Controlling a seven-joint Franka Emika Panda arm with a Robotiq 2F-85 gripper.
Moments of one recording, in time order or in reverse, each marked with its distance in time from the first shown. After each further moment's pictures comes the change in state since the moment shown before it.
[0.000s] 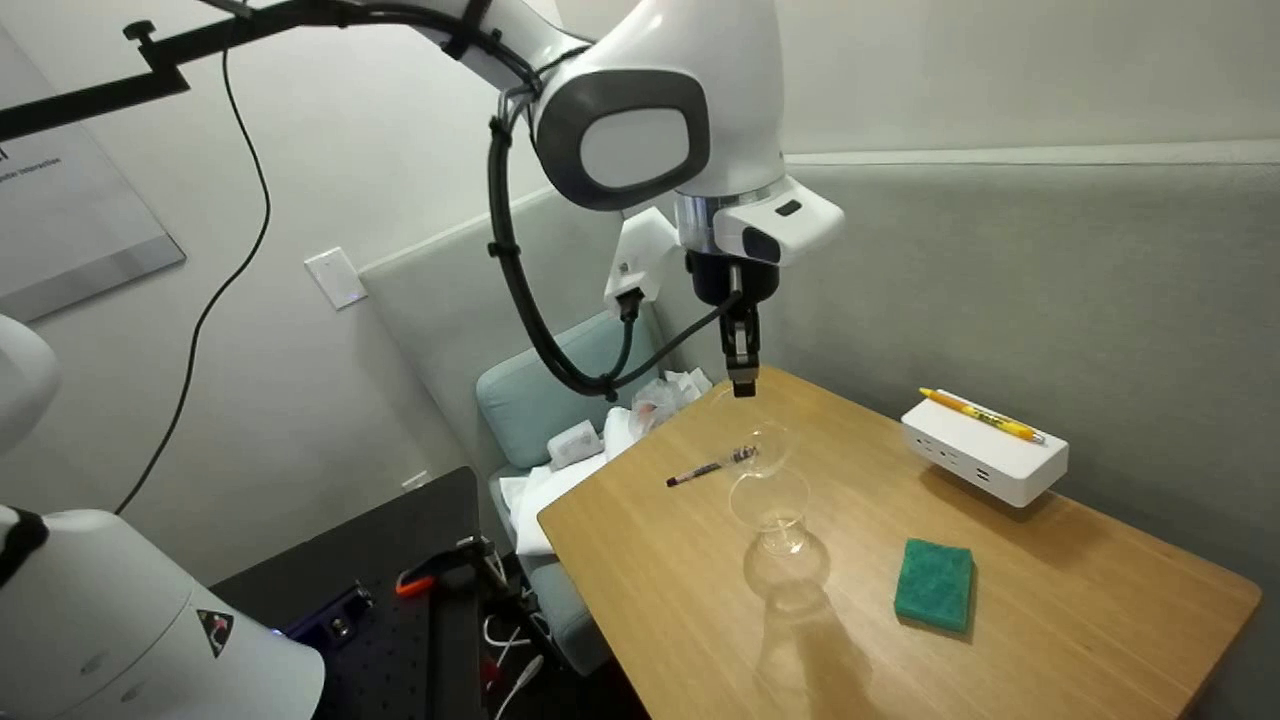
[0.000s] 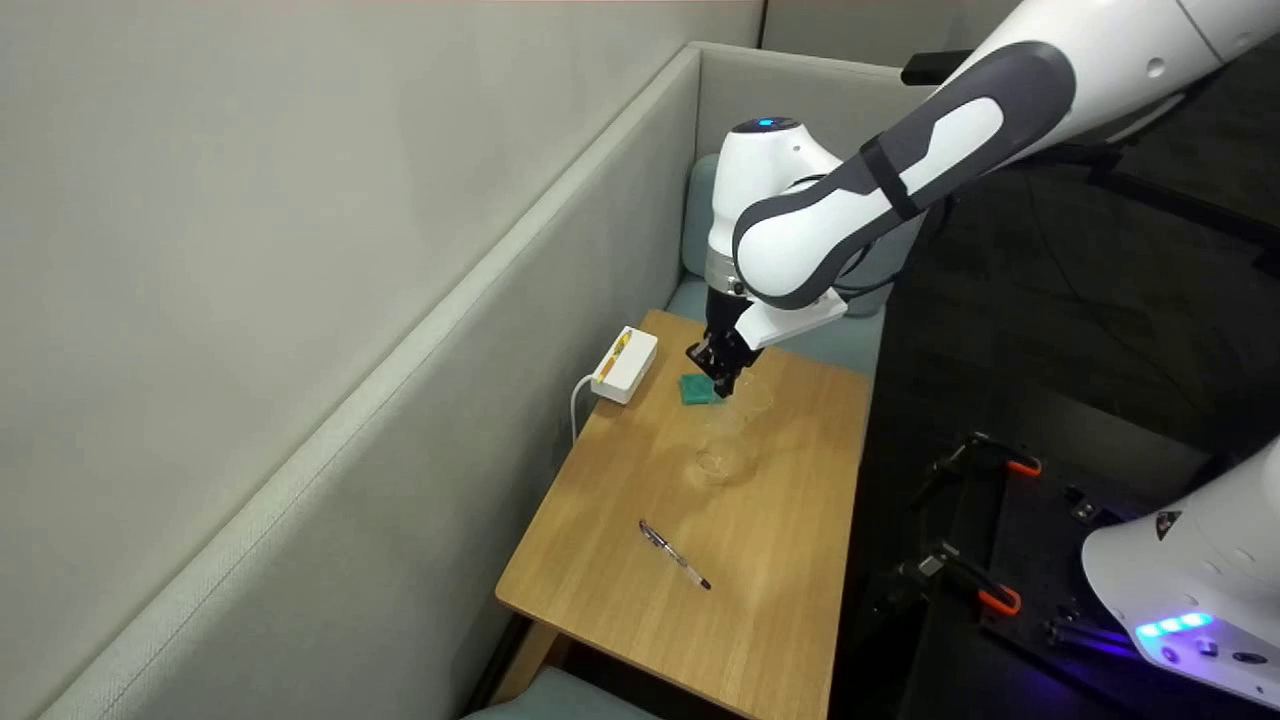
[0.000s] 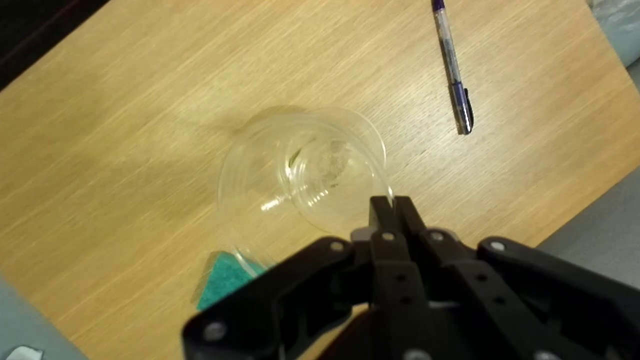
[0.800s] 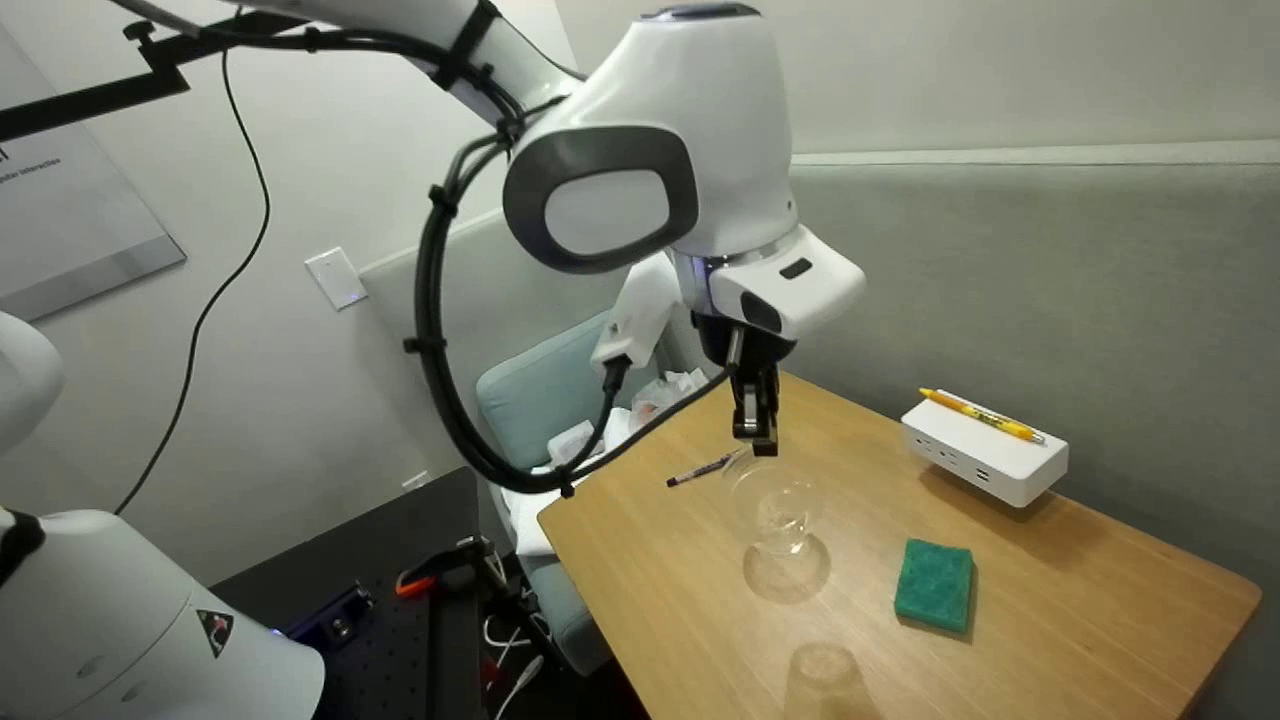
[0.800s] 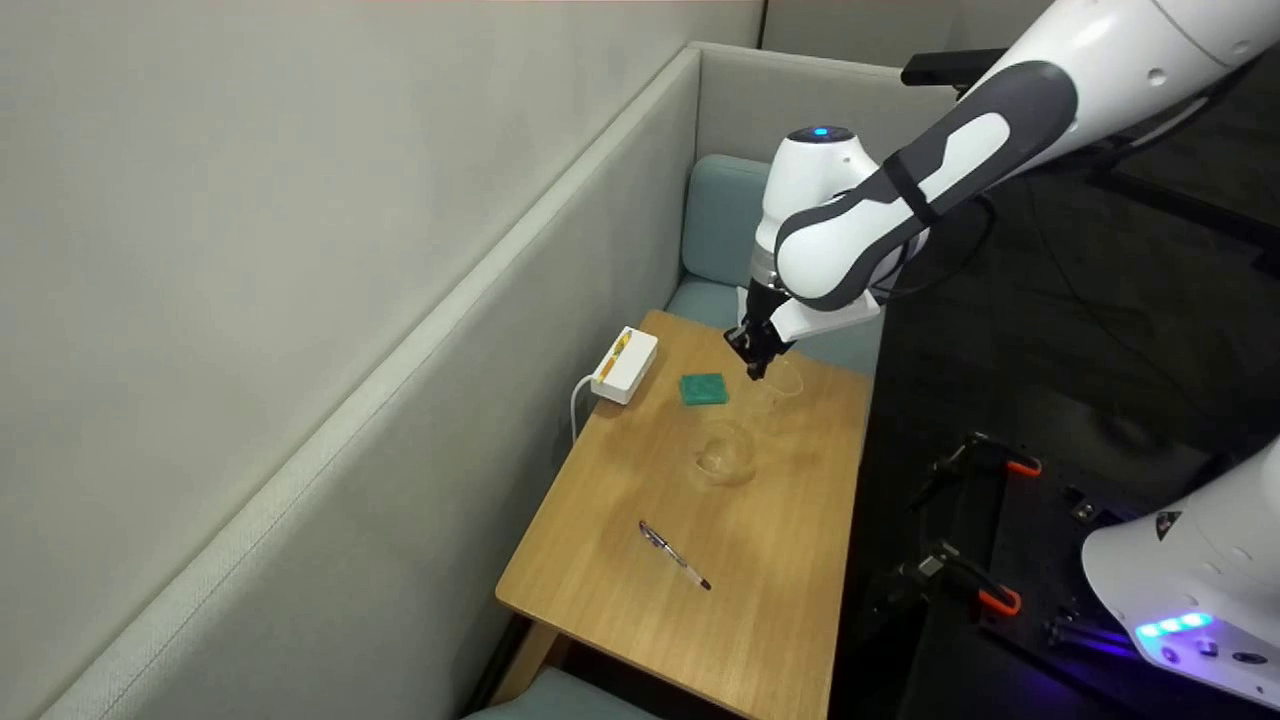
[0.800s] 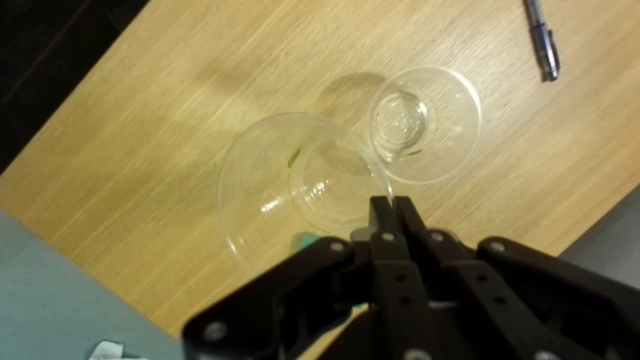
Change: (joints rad) arm -0.036 -0.032 -0.072 -0.125 0.003 0.140 0.005
